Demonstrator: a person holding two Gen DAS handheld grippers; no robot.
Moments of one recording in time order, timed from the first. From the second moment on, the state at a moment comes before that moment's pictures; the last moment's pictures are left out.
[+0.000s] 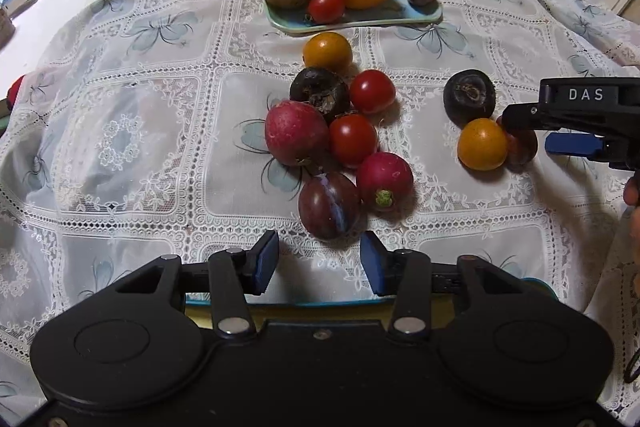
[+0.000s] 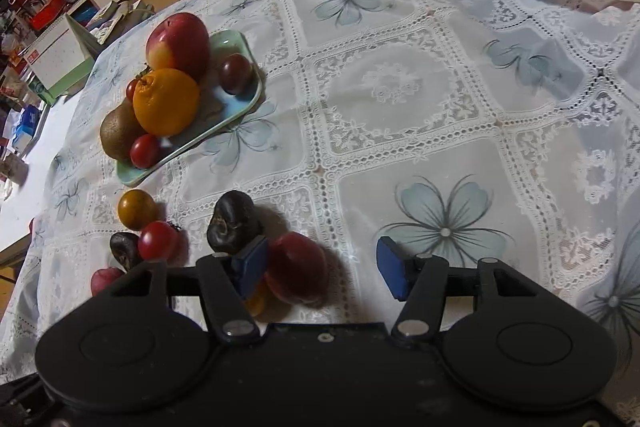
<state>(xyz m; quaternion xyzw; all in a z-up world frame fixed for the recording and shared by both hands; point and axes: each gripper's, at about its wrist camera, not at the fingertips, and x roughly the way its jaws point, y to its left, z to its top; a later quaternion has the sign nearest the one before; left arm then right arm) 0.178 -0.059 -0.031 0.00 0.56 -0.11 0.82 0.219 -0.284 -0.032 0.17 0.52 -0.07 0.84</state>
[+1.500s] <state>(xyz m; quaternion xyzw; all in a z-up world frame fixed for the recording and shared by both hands) 0.086 0.001 0.008 -0.03 0.52 -0.11 0.84 0.183 -0.245 -0.013 0.10 0.47 -0.04 0.88</state>
